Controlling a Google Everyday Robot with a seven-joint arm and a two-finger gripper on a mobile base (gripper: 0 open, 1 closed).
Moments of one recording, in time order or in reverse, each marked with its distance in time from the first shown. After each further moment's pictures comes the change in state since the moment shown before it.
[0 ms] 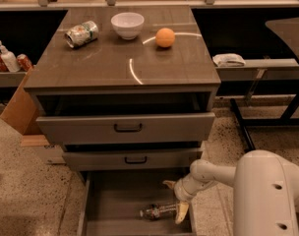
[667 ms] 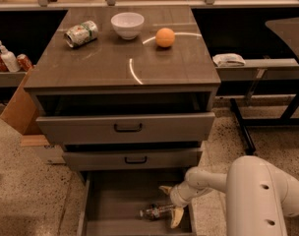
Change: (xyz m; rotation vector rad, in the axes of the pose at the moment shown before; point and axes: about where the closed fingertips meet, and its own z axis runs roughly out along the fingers) arm 0.007 -0.003 0.049 0.013 -0.019 -0.023
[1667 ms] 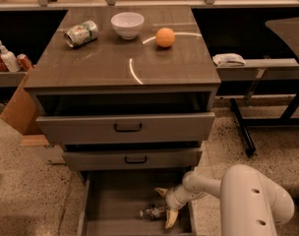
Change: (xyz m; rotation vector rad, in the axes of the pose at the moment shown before) arm 0.005 -0.010 0.044 0.028 -0.069 -0.015
